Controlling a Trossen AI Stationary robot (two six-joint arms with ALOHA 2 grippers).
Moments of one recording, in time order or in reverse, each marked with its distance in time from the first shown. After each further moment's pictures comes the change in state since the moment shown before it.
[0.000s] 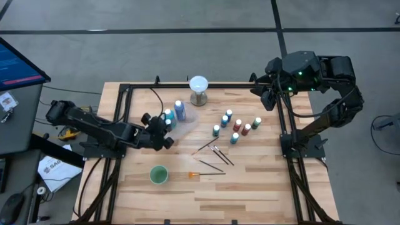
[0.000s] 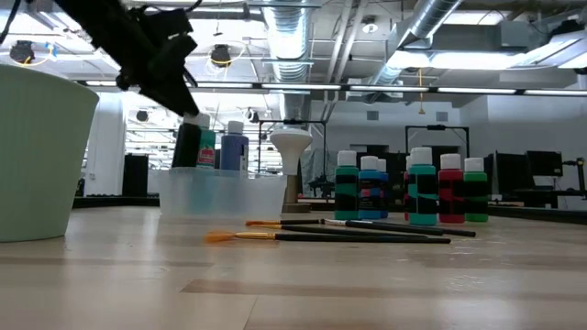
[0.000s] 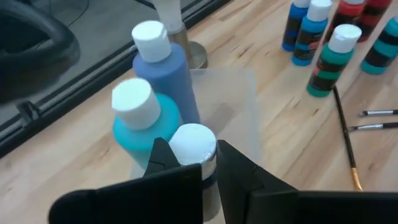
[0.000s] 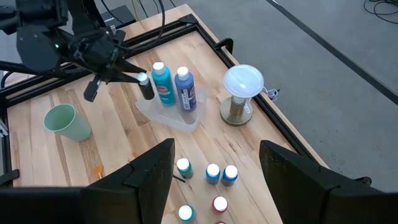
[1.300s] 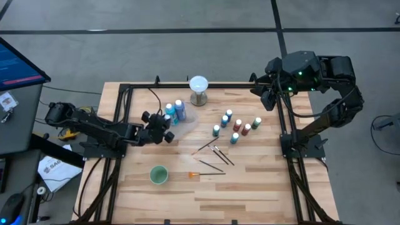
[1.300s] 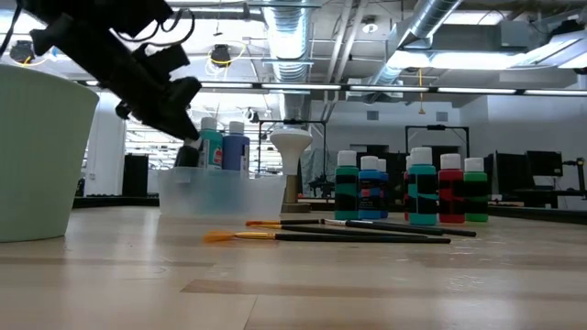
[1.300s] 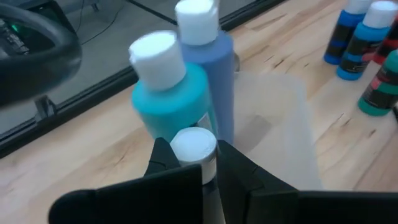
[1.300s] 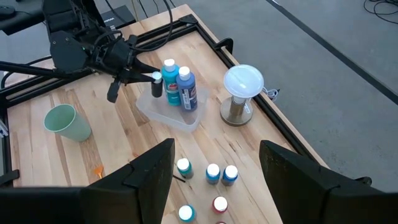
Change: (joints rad) left arm 0.121 0.000 -0.208 0.353 -0.049 0.108; right arm 0.000 0.000 0.000 0.000 0.000 0.003
